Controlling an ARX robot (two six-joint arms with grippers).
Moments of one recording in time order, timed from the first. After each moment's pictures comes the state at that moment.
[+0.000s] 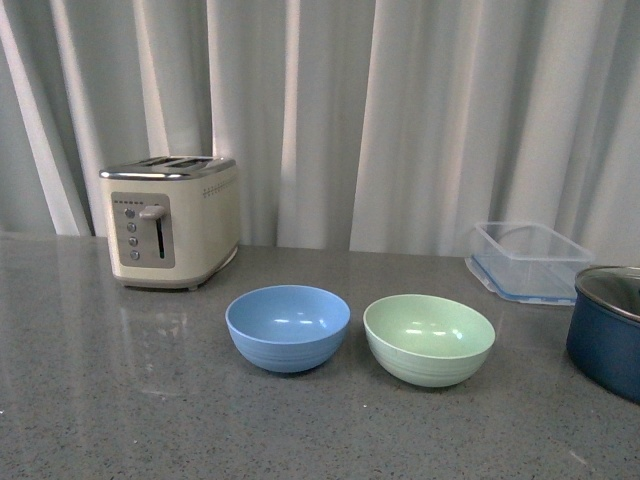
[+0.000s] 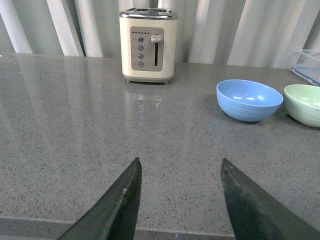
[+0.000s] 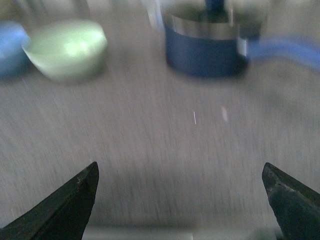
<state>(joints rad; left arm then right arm) 0.00 0.00 0.02 0.00 0.00 -0.01 0.03 0.15 0.12 -0.25 0.08 0.07</state>
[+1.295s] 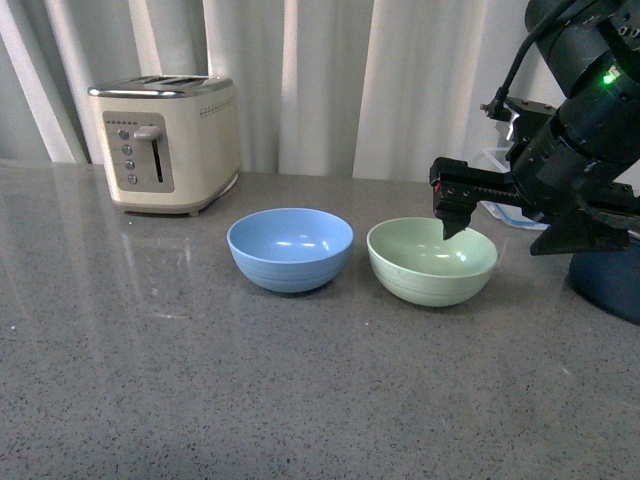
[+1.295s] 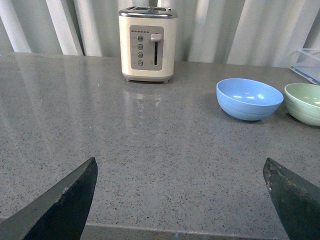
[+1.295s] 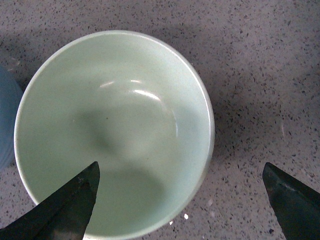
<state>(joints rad) 0.00 0.00 0.02 0.00 0.00 0.00 0.21 1.96 1.52 -0.44 0.03 0.30</state>
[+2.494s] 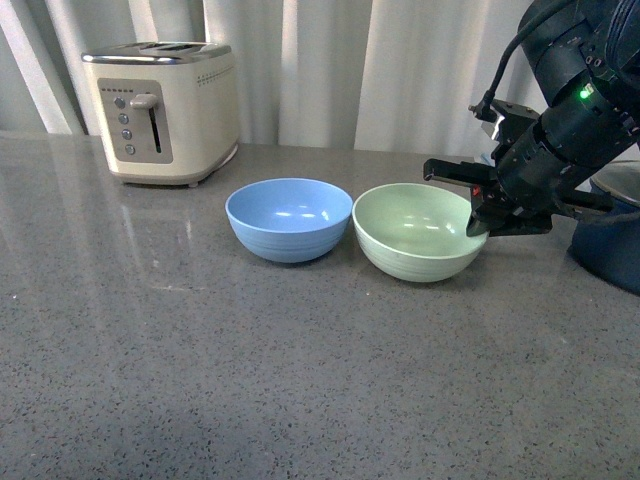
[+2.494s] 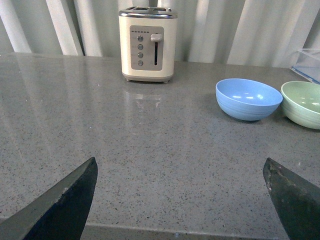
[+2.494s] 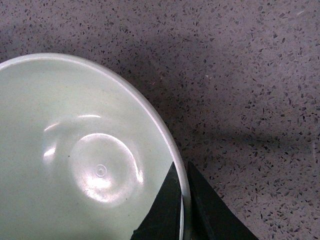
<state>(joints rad) 0.00 0.00 0.02 0.00 0.00 0.00 0.17 2.09 1.60 -0.39 -0.06 0.26</state>
